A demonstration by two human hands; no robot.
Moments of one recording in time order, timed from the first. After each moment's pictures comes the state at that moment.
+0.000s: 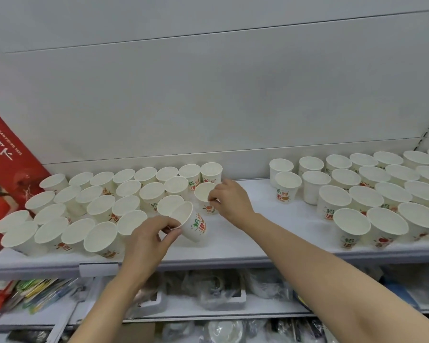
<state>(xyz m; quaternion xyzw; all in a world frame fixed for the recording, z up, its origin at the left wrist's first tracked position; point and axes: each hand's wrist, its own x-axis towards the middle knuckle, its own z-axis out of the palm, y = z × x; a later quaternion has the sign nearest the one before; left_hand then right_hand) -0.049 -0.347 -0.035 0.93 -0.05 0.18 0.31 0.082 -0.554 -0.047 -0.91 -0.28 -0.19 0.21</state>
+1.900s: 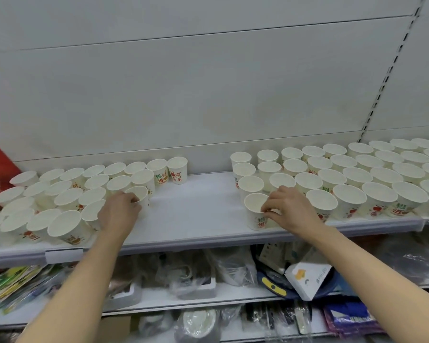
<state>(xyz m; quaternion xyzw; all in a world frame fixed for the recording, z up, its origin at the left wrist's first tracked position) 0.002 -0.369 -0.042 0.97 0.17 0.15 0.09 -0.011 -0.783 -0.036 -0.93 -0.28 -0.21 0.14</state>
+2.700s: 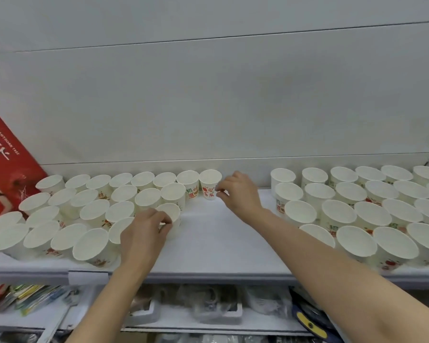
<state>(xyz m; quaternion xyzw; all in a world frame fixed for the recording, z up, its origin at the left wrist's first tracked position) -0.002 -0.347 -0.038 0.97 0.07 0.21 0.12 0.122 -0.573 -0.031 -0.91 -0.27 -0.24 0.22</state>
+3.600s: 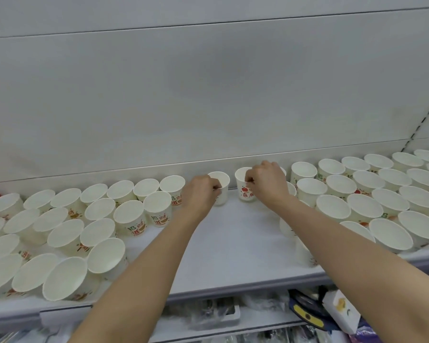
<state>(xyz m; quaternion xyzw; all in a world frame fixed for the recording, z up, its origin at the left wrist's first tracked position) 0.149 -0.452 -0.029 0.97 -0.10 0.10 0.17 0.160 -0.642 -0.020 -0.98 -0.10 -0.19 0.05</state>
